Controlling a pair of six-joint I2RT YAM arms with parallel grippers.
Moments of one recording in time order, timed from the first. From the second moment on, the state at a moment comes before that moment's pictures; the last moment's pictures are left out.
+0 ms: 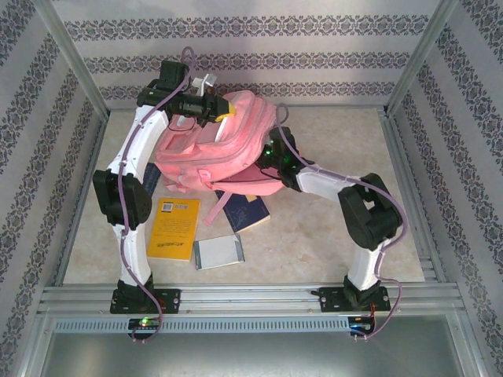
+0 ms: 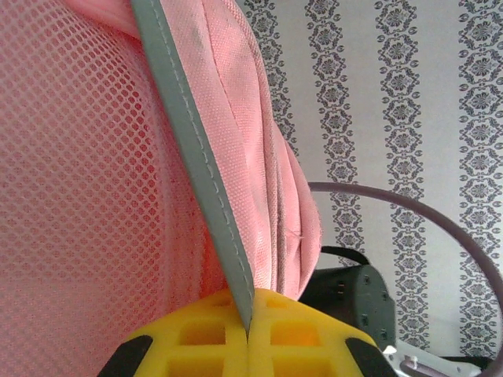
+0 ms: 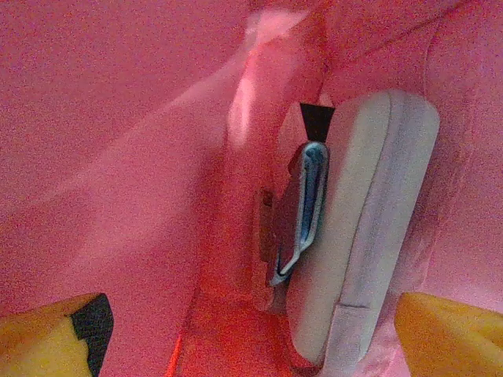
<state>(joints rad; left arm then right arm) -0.17 2.05 2.15 -0.86 1.02 -0.58 0.52 1.83 1.15 0.37 -0.30 1.09</state>
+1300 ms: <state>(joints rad) -0.36 1.50 1.25 -0.38 0.76 -0.76 0.72 0.93 0.54 -0.25 -0.24 0.67</state>
